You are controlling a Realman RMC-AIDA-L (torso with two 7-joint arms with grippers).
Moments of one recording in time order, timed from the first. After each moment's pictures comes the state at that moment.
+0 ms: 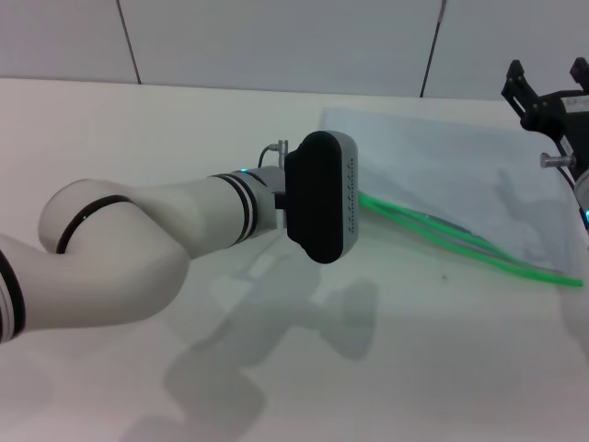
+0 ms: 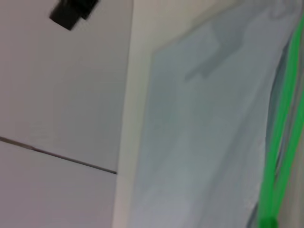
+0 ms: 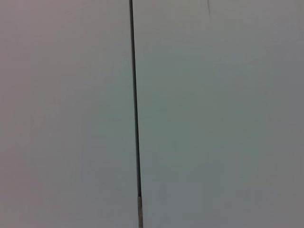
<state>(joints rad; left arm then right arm) -0.67 -2.04 2.16 0.86 2.62 0.12 -2.16 0.57 2.04 -2.32 -0.44 1.12 -0.85 -0.11</state>
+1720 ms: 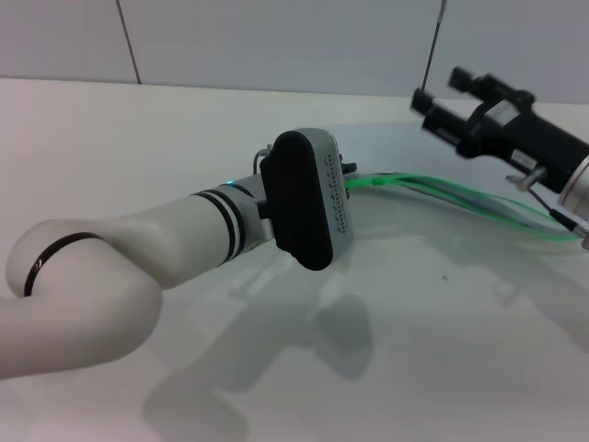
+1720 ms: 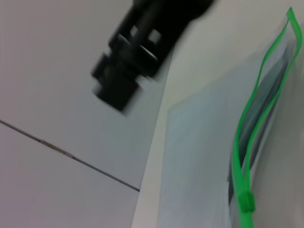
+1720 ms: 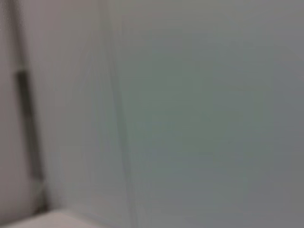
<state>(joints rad) -0.53 -2.03 2.16 1.01 2.58 0.04 -2.17 0.60 1.87 -2.25 -0.45 0.16 -0.95 0.70</state>
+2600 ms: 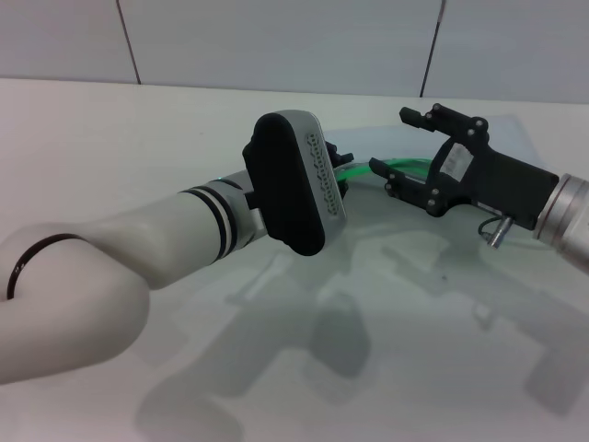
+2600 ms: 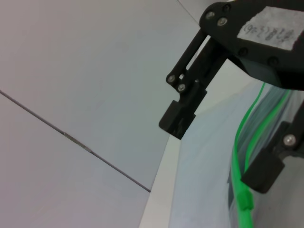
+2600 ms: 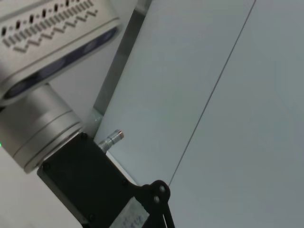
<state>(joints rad) -0.47 -2.02 2.13 1.09 2.52 0.05 -2.17 0.59 1.93 -1.98 -0.41 -0.35 -1.01 0.34</state>
